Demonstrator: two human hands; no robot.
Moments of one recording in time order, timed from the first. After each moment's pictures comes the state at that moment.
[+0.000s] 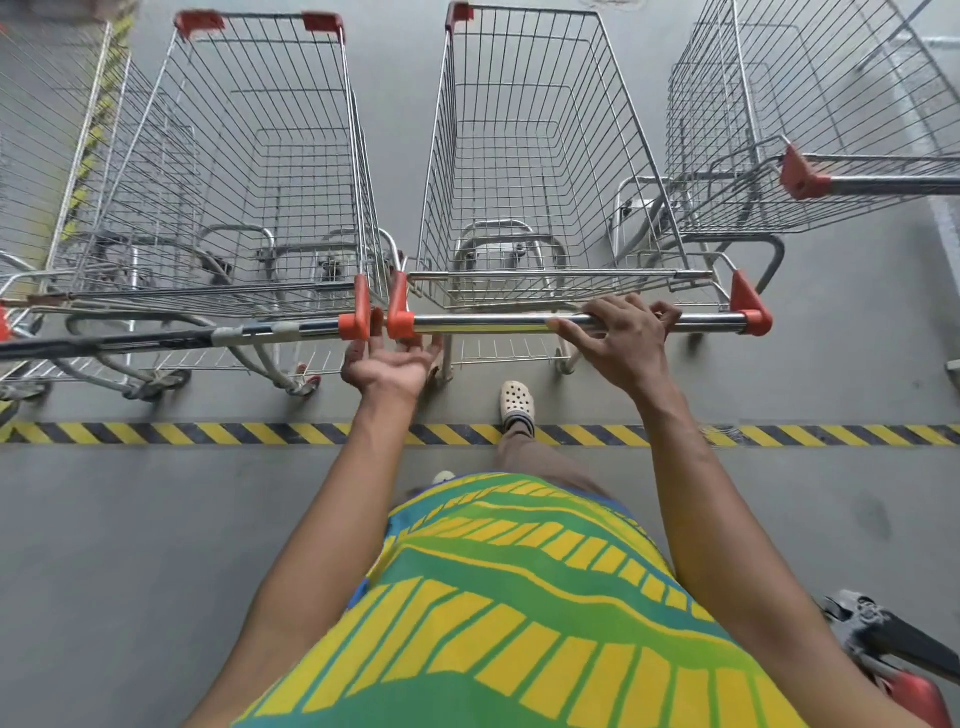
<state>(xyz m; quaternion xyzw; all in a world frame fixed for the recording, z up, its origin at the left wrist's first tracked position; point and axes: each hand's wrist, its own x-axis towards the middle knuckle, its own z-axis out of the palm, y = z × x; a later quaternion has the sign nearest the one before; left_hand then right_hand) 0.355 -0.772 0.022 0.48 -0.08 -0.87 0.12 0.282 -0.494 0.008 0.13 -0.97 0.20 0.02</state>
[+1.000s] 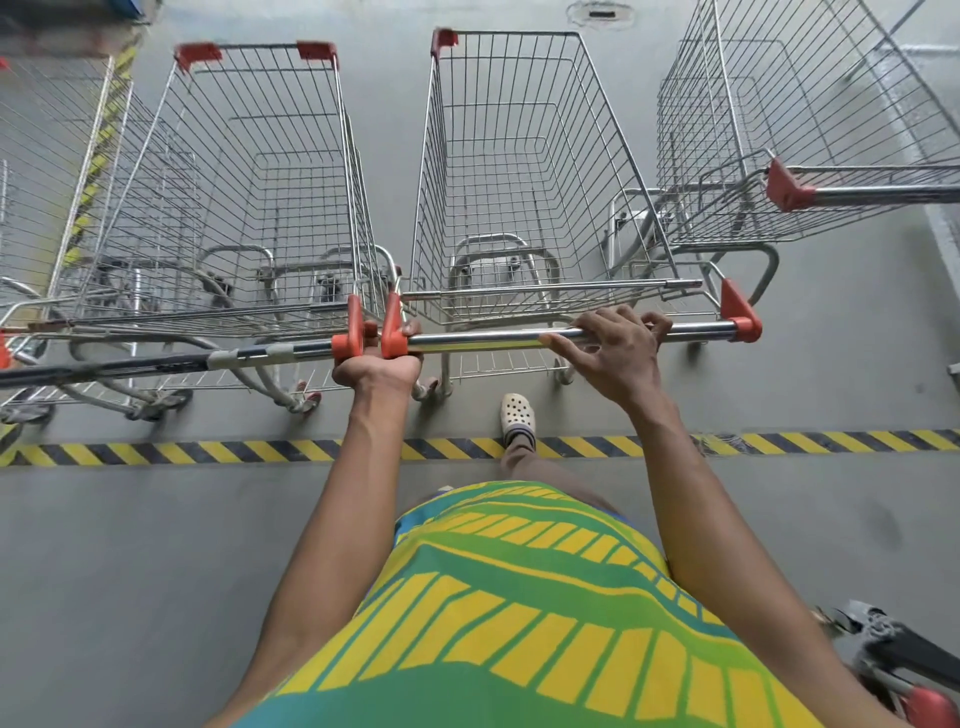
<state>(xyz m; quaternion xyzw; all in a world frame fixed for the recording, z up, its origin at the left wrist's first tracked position) 0.320 -0.786 0.000 0.41 0.03 -0.89 0.20 0.278 -0.492 0.006 0.13 -0.97 0.22 0.04</state>
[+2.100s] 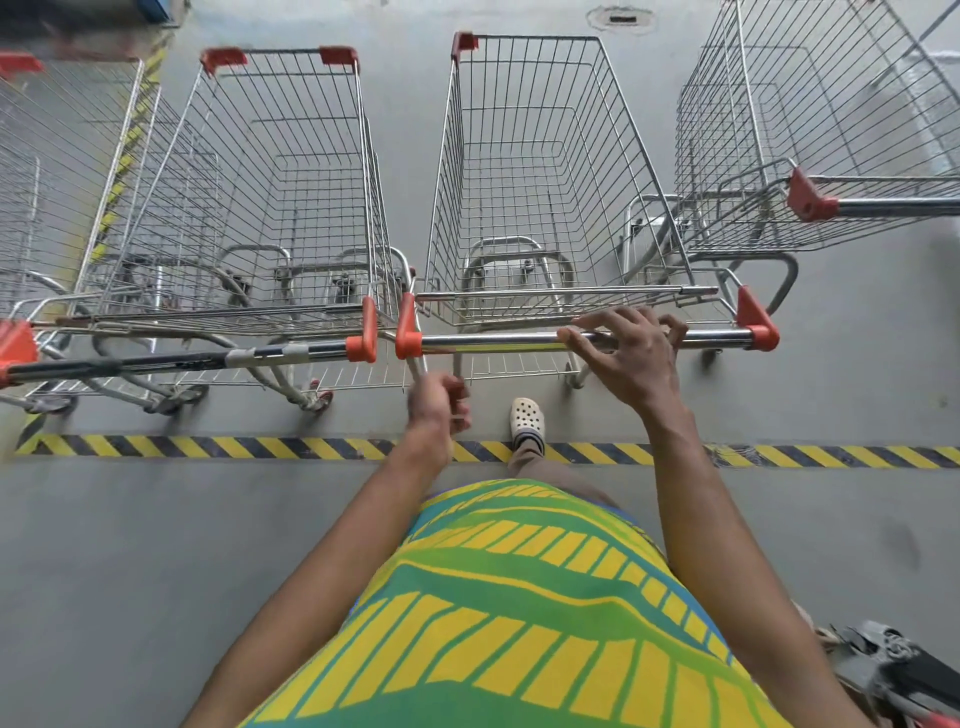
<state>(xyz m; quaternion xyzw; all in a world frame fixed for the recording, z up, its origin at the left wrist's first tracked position) 0.373 -0.726 0.035 0.48 -0.51 -0.71 -0.08 0.274 -0.496 0.019 0.11 -0.95 0.29 -0.01</state>
